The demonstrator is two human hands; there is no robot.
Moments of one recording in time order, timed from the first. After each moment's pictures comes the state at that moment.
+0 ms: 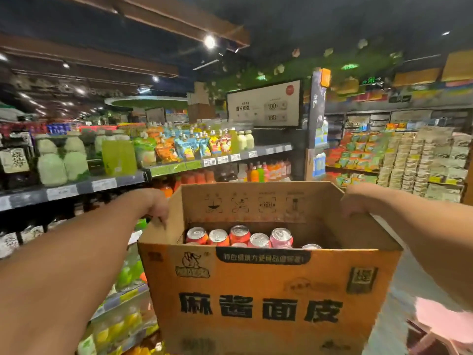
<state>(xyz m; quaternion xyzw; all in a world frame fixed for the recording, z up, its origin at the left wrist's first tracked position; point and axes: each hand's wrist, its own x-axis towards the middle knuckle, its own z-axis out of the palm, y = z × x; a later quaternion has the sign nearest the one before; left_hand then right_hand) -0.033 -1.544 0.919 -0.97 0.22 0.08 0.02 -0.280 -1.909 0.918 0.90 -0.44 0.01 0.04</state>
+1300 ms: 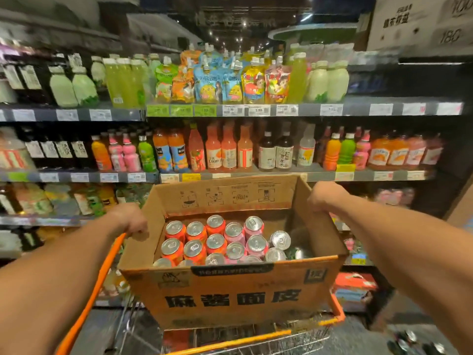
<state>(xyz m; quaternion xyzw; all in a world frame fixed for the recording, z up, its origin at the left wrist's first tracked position) 0.079 -1.821 0.731 -0.96 -0.24 0.13 0.00 0.180 -2.261 0.748 1.00 -0.03 -0.03 0.02</state>
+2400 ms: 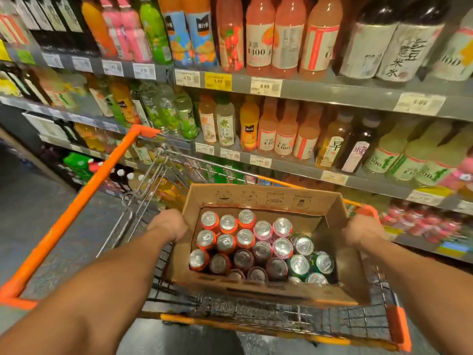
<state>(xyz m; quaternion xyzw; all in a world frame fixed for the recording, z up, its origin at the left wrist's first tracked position) 0.146 -1.858 0.418 -0.89 -0.38 0.22 -0.12 0.313 -2.272 0.421 0.97 -0.02 -0.23 -0.04</state>
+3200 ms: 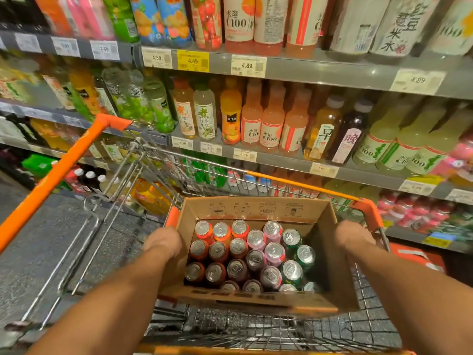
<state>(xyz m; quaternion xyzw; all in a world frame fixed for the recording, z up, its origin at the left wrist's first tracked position) 0.168 -1.877 0.315 -0.88 -0.41 0.23 -0.09 0.313 -2.269 0.367 0.97 -0.06 -0.24 -0.04</state>
